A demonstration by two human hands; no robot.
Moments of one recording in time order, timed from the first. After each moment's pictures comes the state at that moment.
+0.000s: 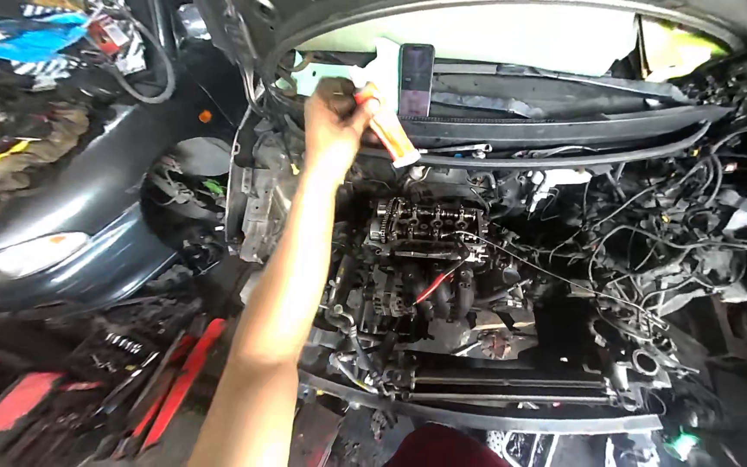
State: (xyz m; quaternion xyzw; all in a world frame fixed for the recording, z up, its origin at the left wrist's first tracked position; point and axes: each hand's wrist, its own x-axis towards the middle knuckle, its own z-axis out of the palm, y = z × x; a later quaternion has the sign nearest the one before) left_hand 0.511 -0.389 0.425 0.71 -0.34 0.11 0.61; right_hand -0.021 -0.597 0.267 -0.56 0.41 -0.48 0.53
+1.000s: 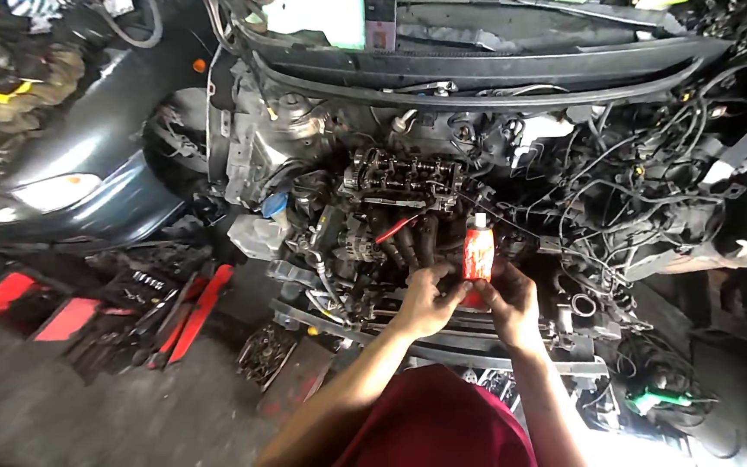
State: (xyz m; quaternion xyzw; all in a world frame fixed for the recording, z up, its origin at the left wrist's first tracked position) left_hand 0.174 -0.452 0.244 0.69 -0.36 -0.10 0.62; right_hand 0.095 -0.598 0.220 -0.63 0.01 -0.28 0.73
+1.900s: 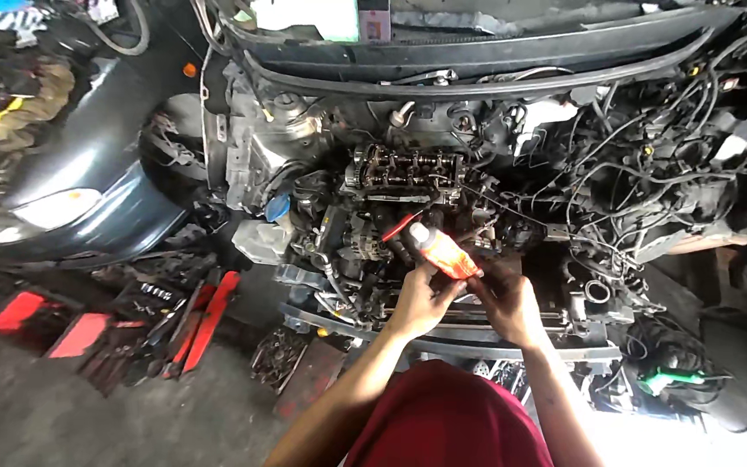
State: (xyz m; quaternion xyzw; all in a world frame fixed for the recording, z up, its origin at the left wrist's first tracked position) left_hand 0.185 -0.426 0.227 0.70 -0.35 -0.09 0.61; right_hand 0.097 -0.583 0.220 -0.78 0.02 -0.23 0.58
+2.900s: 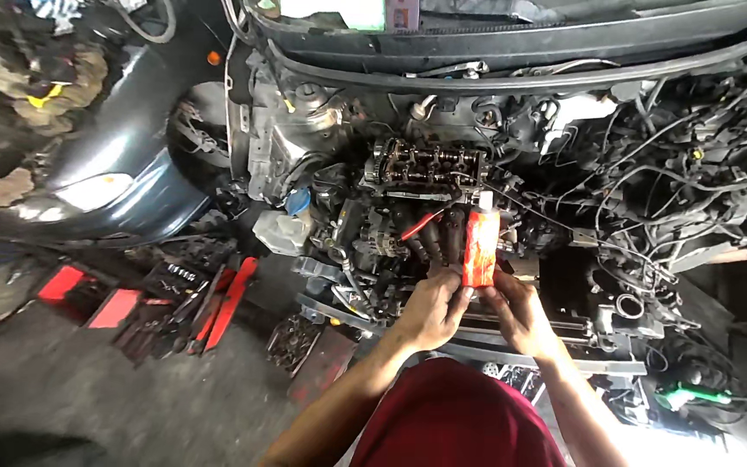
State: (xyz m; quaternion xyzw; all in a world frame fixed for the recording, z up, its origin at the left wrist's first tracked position) left_hand 0.195 -0.399 0.235 0.78 -0.44 -0.04 0.45; right_hand 0.114 -0.578 0.208 -0.79 -0.11 -0.22 0.56
